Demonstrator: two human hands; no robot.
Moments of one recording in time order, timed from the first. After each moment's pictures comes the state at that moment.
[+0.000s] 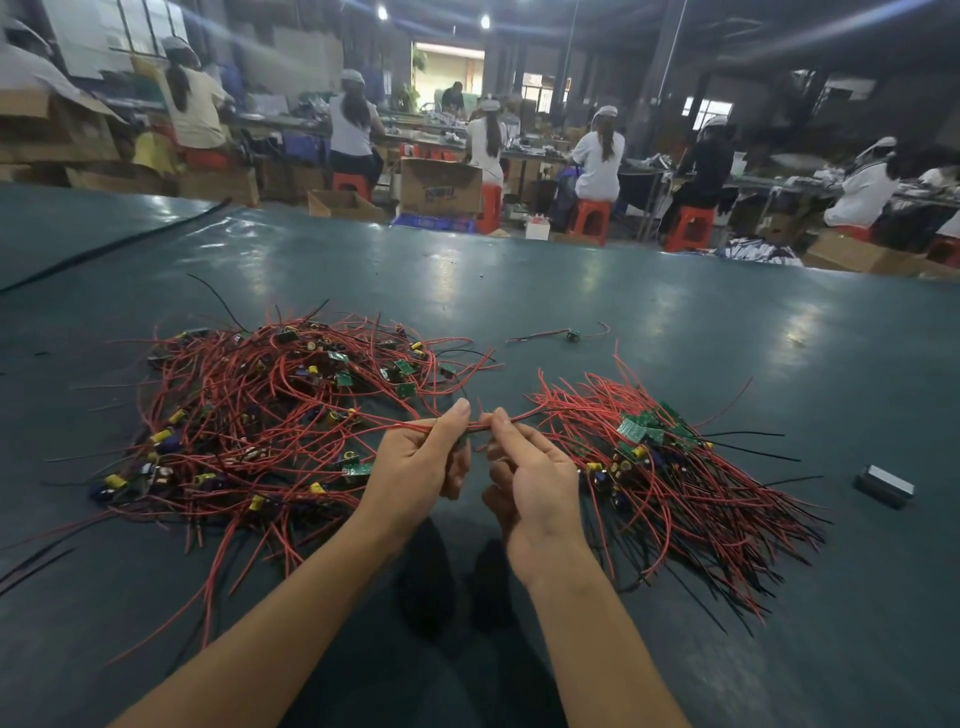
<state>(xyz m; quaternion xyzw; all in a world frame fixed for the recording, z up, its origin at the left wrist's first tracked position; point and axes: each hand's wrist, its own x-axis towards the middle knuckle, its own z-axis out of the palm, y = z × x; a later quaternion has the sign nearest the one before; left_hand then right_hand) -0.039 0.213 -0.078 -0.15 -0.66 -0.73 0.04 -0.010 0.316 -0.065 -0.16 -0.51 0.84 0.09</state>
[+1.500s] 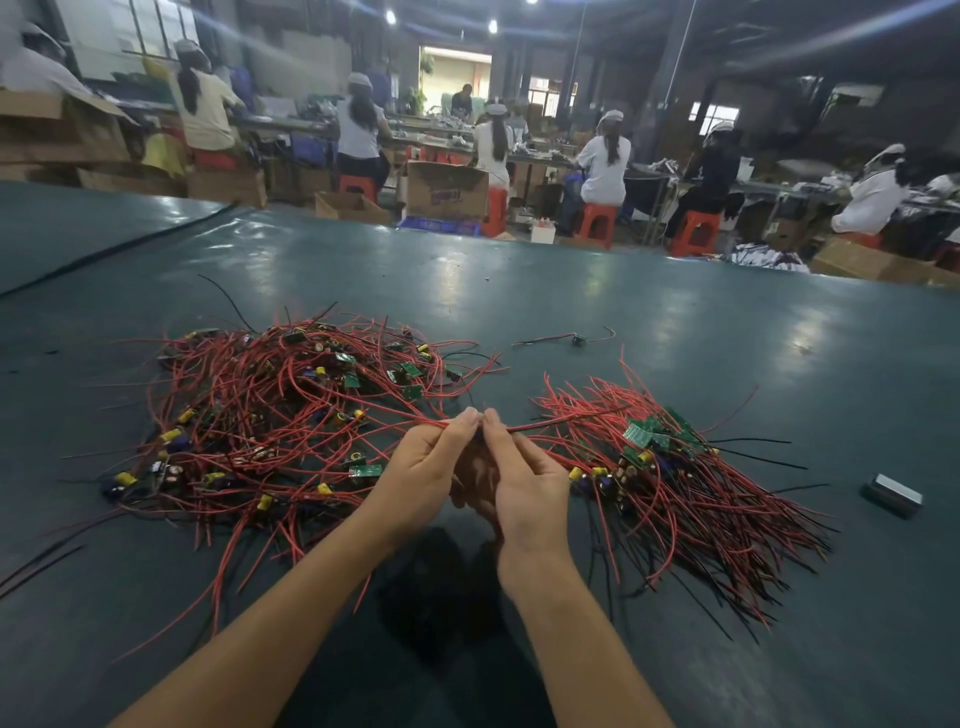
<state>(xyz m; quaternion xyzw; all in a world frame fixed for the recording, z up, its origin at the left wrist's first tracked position) -0.035 0.209 -0.068 -0.20 -0.66 -0.72 -0.04 -0.008 0.298 -0.071 -0.13 -0.55 0.81 0.13</state>
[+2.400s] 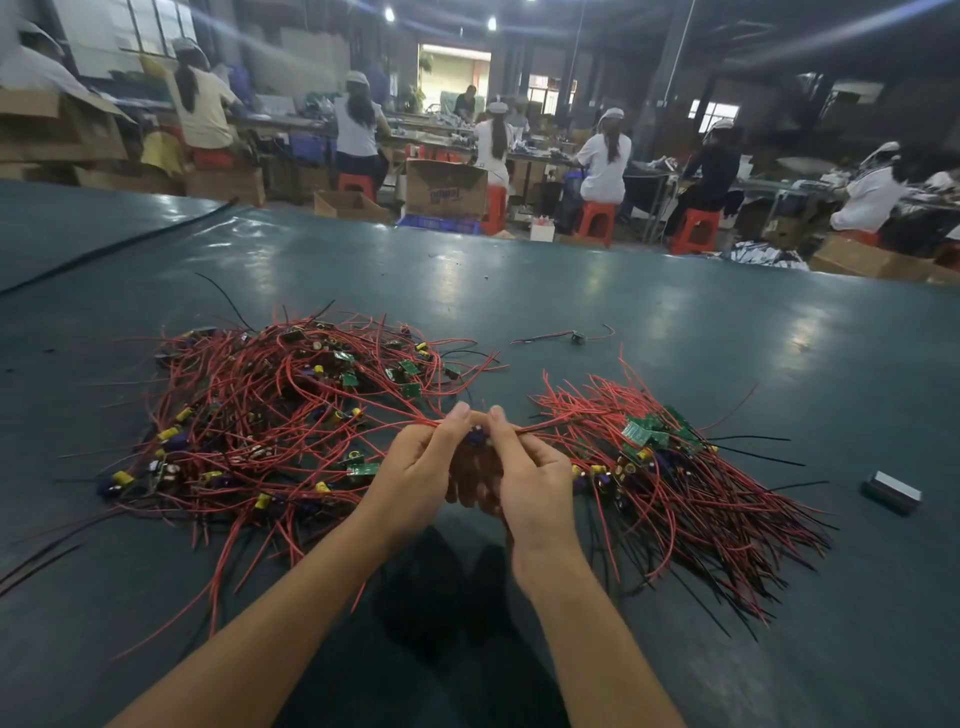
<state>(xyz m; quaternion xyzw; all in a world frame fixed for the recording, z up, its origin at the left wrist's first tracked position) -0.033 0.206 -0.071 -0.21 -0.68 -0.70 0.00 -0.006 0.309 -0.066 -0.10 -0.60 0.78 0.13</state>
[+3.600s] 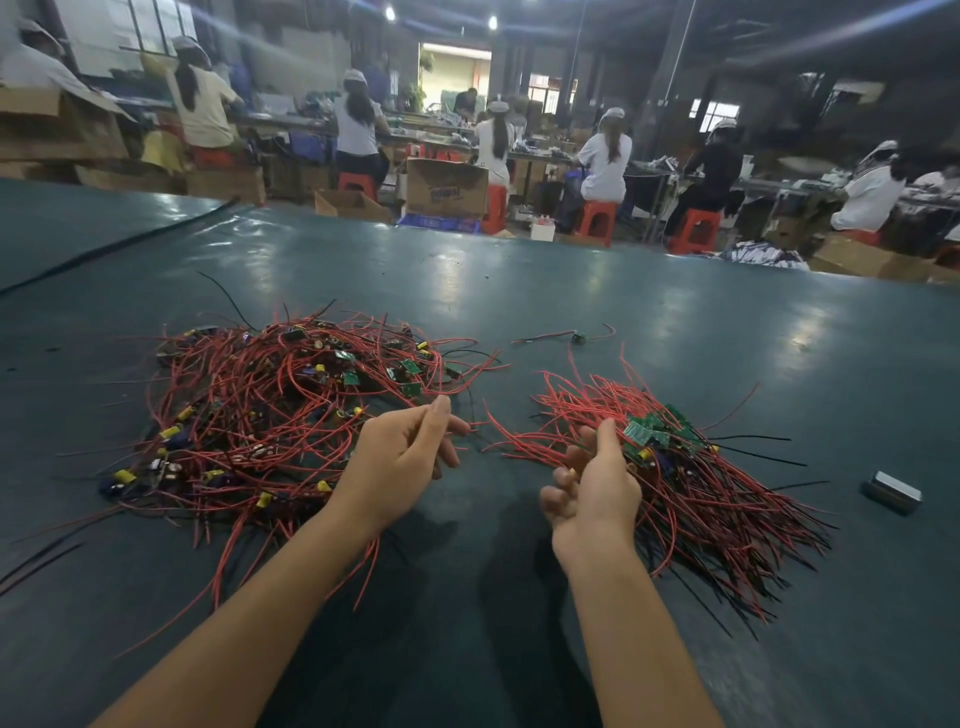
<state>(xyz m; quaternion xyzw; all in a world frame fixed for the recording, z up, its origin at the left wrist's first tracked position) -0.057 0.188 -0.082 -0.18 -0.78 -0.58 0.11 -0.015 0.349 -0.063 -0.32 -0.40 0.84 0.18</state>
